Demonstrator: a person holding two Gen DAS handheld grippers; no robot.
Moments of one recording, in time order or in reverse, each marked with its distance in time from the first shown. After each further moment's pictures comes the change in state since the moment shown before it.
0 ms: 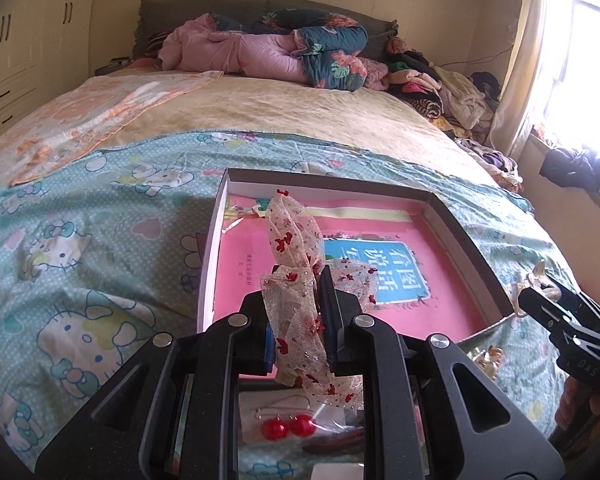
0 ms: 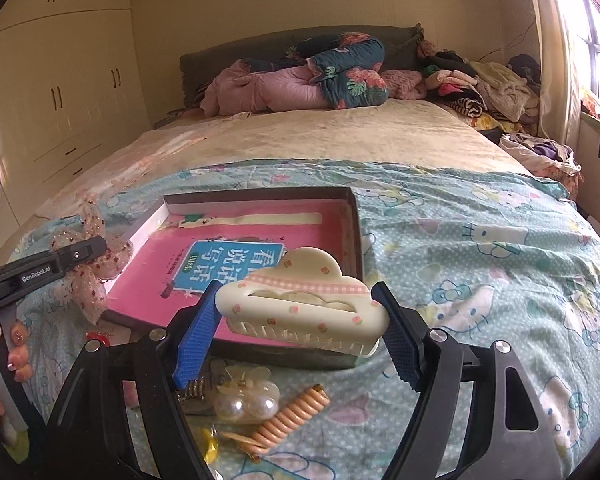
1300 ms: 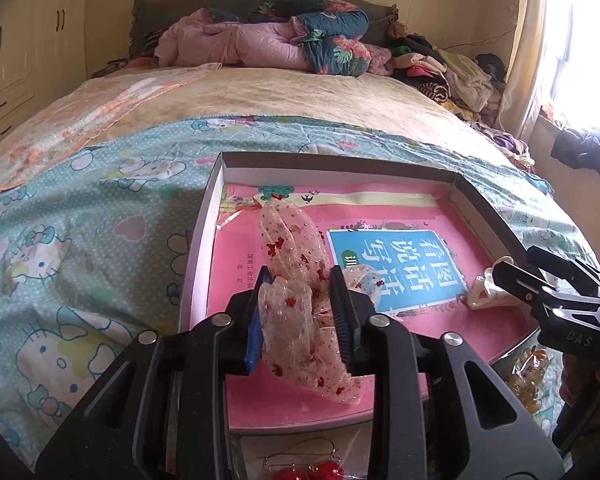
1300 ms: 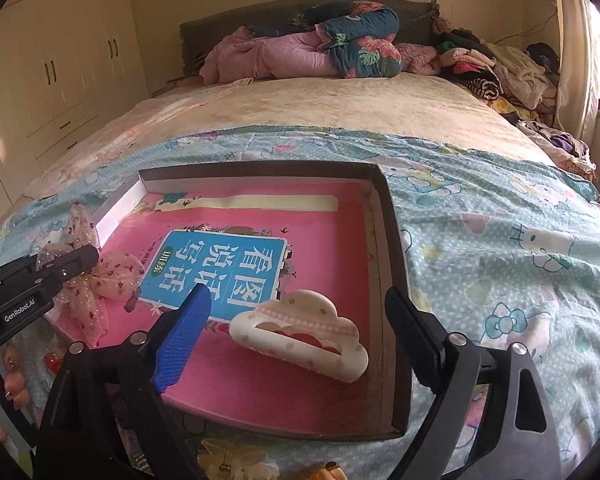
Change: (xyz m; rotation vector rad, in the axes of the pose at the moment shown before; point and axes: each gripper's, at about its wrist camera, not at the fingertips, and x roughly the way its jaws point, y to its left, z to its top) left arm 0.039 -0.003 -0.004 0.052 0.022 0.035; right arm 0.077 0.003 0.011 -0.028 0.101 -0.002
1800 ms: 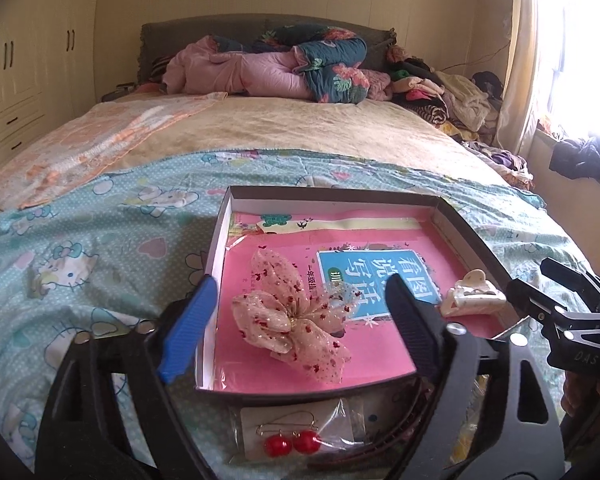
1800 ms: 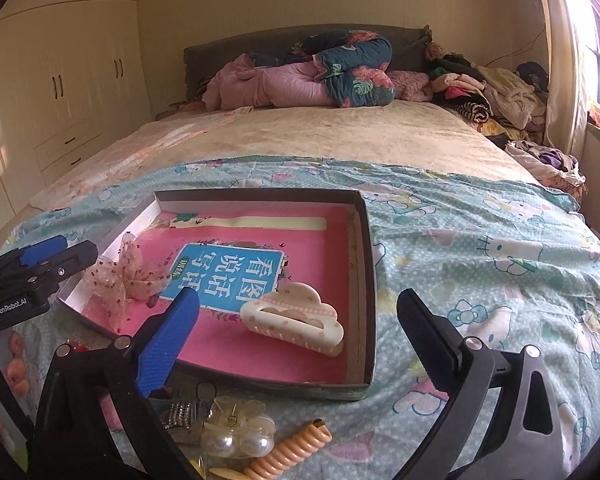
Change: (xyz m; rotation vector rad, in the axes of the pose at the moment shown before) left arm -0.045 -0.012 -0.001 0.011 -0.098 0.028; right arm -0.053 -0.004 -0.012 -0.005 -0.102 -0.019
